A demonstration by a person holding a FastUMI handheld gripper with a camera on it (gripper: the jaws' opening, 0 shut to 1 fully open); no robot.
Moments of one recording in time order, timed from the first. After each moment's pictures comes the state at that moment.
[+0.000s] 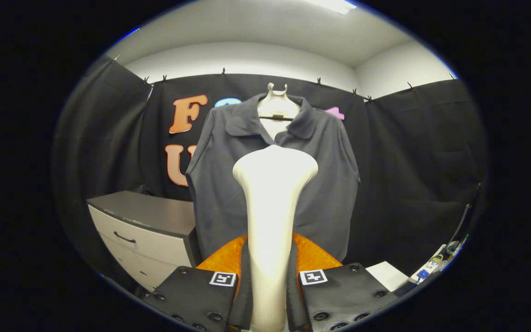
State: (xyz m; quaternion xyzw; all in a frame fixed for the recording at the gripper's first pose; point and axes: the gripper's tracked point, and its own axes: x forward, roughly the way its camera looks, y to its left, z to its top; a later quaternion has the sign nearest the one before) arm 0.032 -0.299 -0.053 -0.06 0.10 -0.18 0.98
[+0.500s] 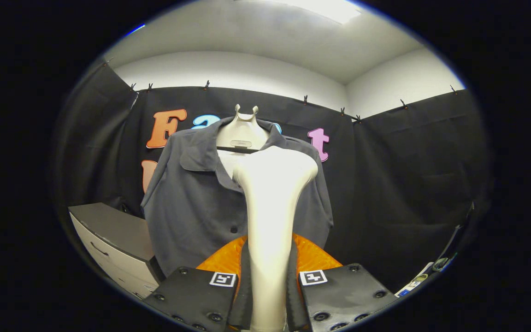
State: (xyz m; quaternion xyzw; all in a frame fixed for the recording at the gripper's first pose) arm 0.079 -0.396 -0.001 -0.08 0.07 -0.21 0.97
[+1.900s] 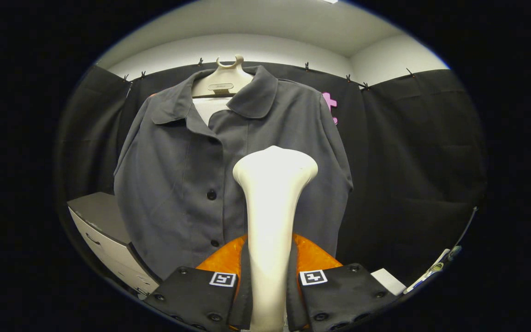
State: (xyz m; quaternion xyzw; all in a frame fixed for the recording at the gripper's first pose) arm 0.107 -0.445 -0.103 -0.03 0.15 -0.19 0.97
